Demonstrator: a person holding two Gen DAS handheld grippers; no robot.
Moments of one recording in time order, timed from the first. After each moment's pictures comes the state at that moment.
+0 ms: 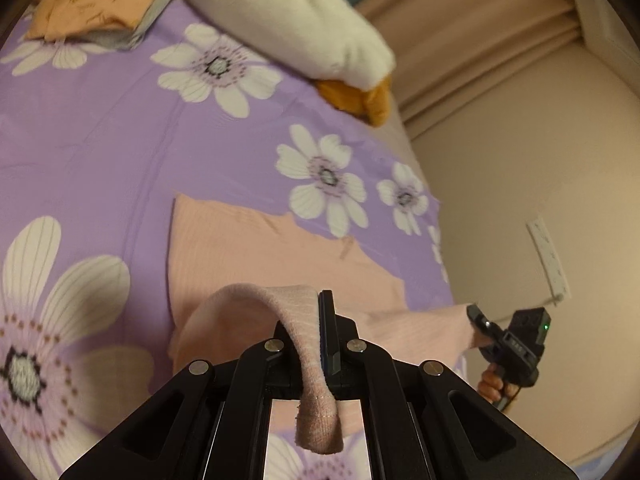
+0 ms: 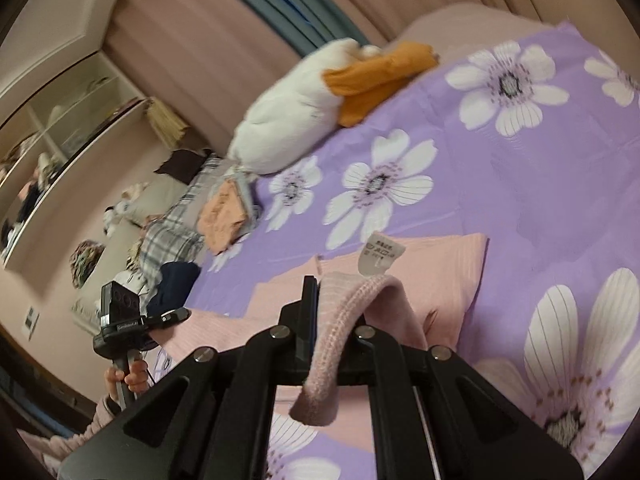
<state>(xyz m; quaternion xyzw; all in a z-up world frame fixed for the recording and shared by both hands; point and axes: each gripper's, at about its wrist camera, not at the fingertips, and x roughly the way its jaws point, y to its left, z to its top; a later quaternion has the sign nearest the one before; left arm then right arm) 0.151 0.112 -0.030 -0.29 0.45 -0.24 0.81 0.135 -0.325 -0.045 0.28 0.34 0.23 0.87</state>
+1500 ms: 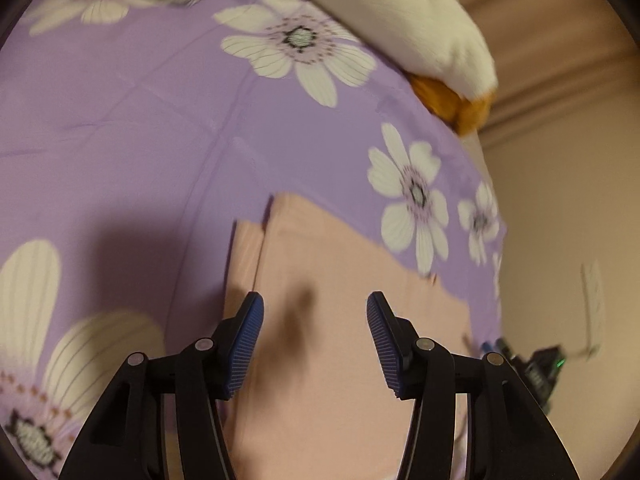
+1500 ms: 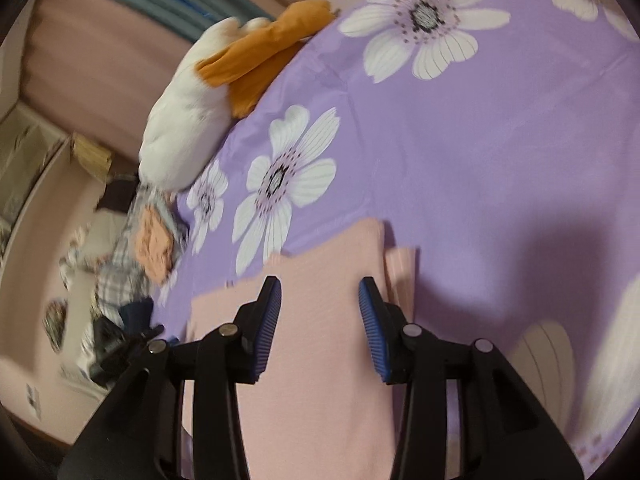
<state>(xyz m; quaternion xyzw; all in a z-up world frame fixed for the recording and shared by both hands) 0.199 0.126 -0.071 -0.29 0.51 -0.14 0.79 0.195 -0.362 -0.105 0.32 0.41 0.14 0.84</state>
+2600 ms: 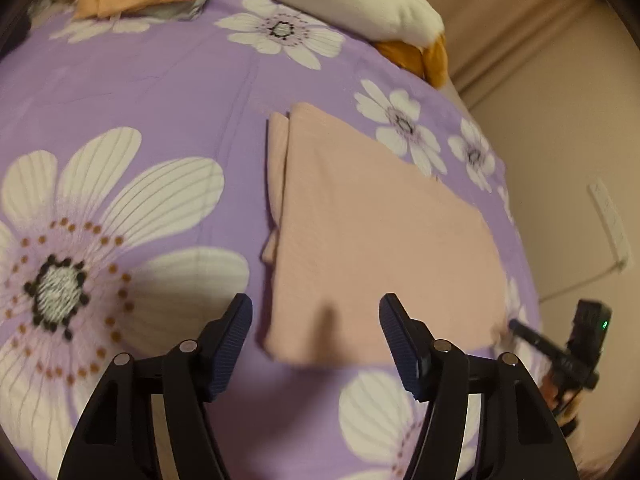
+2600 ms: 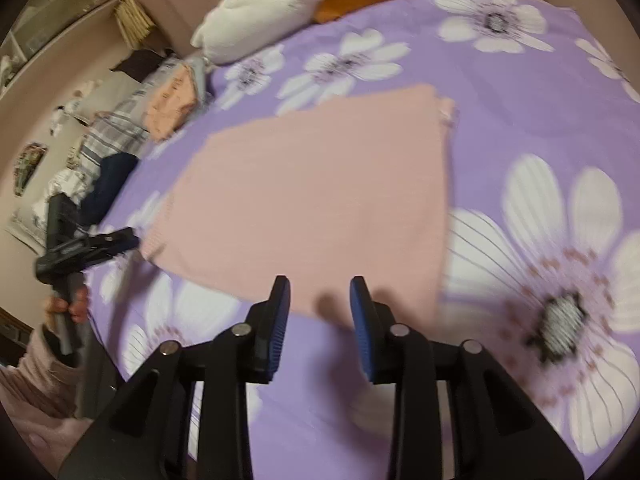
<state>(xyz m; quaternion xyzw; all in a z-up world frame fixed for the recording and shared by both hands) 0.093 0.127 -0.087 -0.23 0.49 -0.16 0.83 0.077 -0.278 -0.111 0.13 0.46 0.20 0.86</state>
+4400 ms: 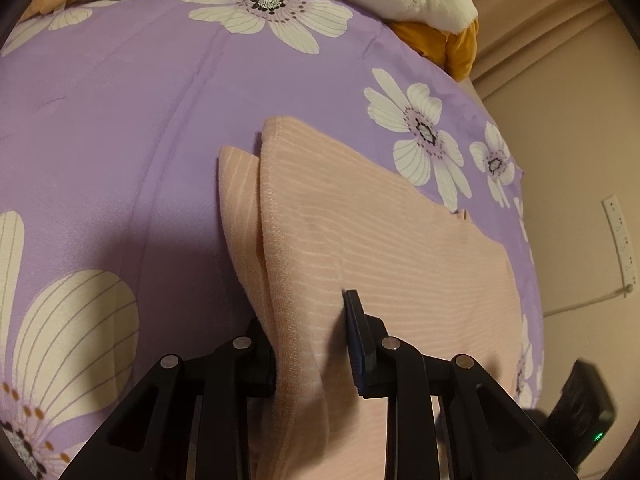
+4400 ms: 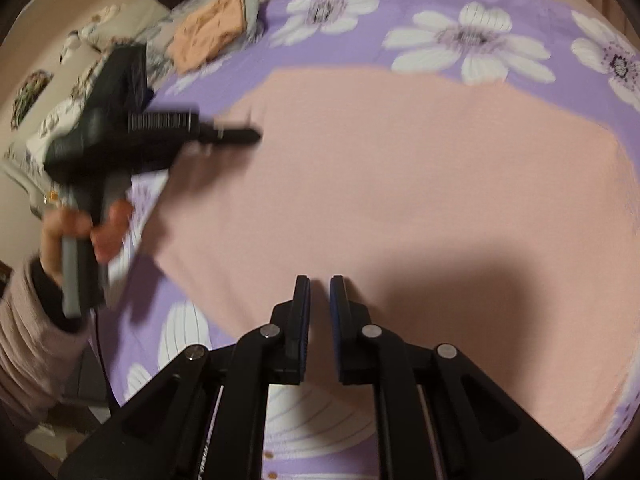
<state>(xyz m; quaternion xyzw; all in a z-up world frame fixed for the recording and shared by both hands) 0.191 0.103 -0.112 -0.22 0.53 -0.16 0.80 0.137 -0.129 -0.143 0.03 0.52 0.25 0.82</state>
